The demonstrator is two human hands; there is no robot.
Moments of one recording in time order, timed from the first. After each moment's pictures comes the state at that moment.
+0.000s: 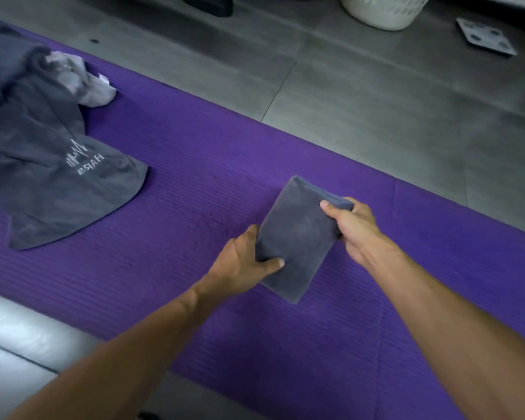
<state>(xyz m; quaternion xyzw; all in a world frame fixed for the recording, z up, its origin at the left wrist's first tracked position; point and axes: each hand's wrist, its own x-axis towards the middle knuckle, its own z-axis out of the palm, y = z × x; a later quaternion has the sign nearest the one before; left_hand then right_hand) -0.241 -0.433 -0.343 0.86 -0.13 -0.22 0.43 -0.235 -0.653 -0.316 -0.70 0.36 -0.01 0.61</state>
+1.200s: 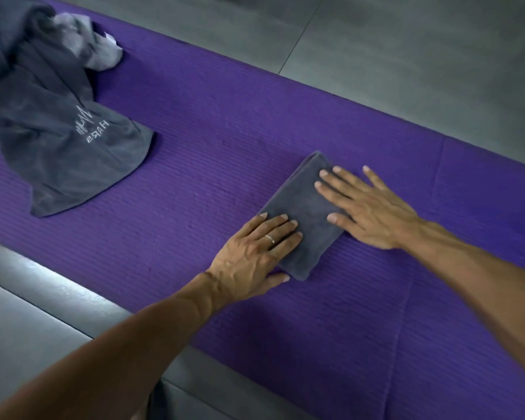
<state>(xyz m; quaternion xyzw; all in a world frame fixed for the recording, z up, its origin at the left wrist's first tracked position) -0.265 -0.430 -0.406 0.87 -0.48 0.06 0.13 -0.243 -0.716 -0.368 -0.97 -0.23 0.12 -0.03</state>
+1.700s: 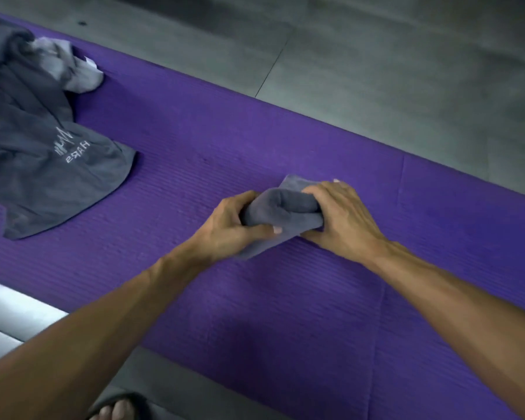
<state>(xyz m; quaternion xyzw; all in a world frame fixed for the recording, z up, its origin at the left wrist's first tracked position) -0.223 -0.444 -0.325 0.75 -0.16 -0.24 0.59 -0.260 -0.677 -0.327 -0.97 -0.15 -0.05 0.16</state>
